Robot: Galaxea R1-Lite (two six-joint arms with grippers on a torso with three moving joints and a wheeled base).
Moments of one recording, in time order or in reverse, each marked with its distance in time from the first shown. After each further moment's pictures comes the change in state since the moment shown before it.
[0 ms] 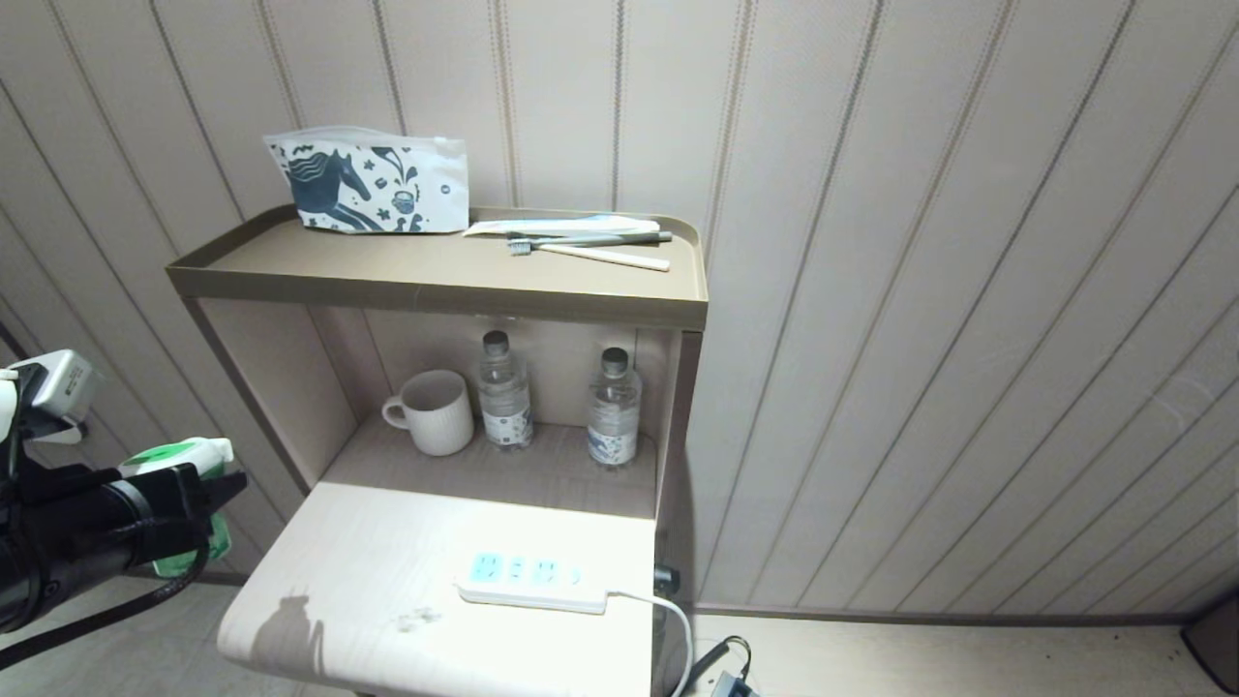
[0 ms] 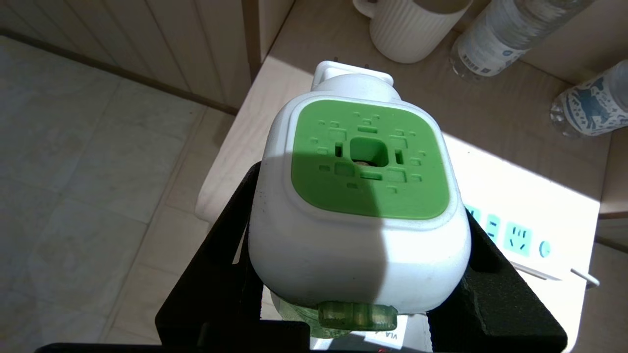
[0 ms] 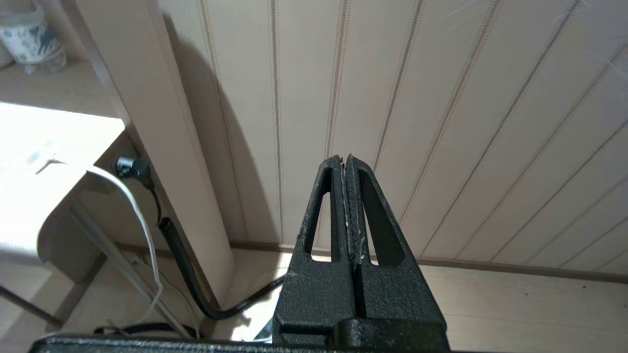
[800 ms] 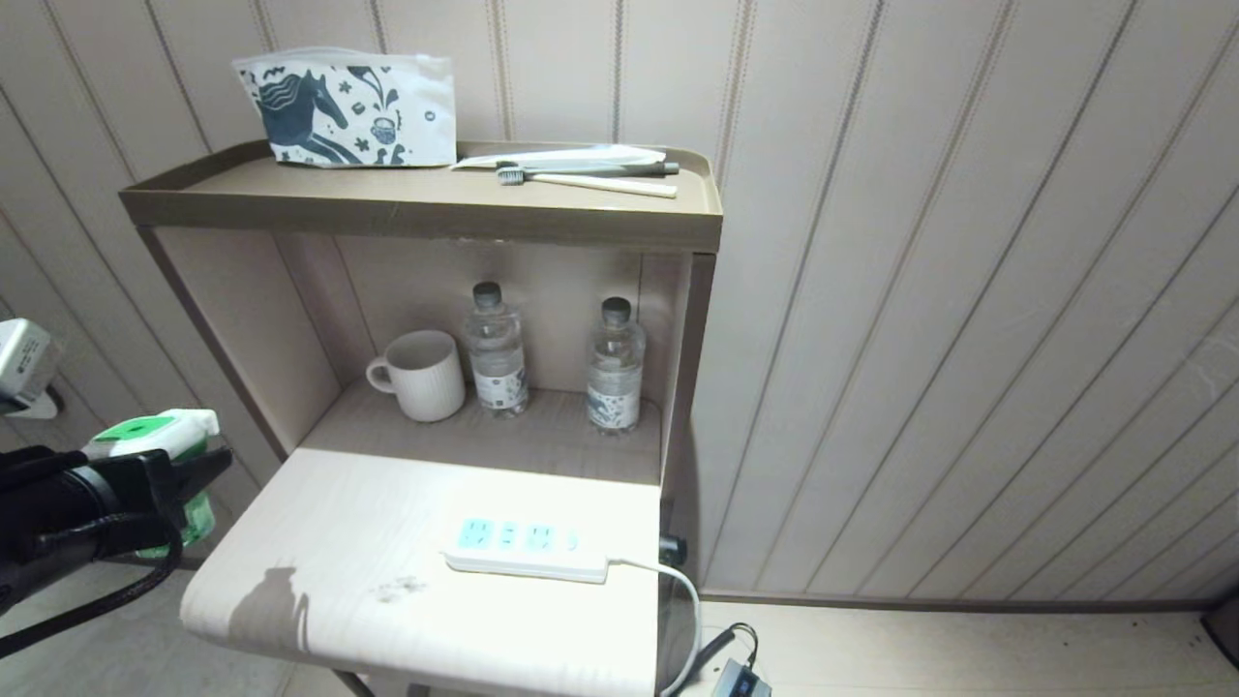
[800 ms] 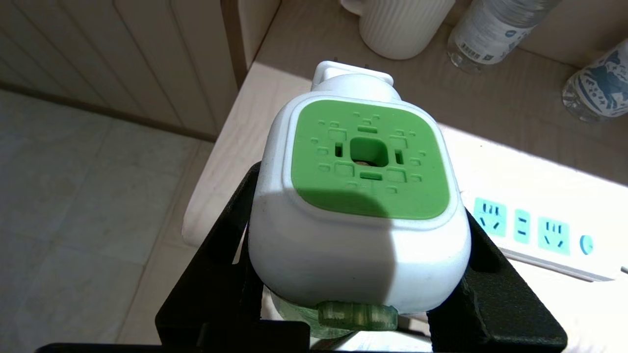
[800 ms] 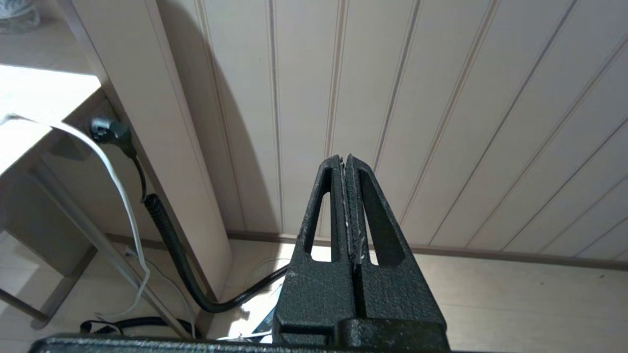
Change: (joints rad) left arm -0.037 -0.089 -0.022 0.004 0.019 0.079; right arm 0.000 -0.012 0.000 0.000 -0.006 0.010
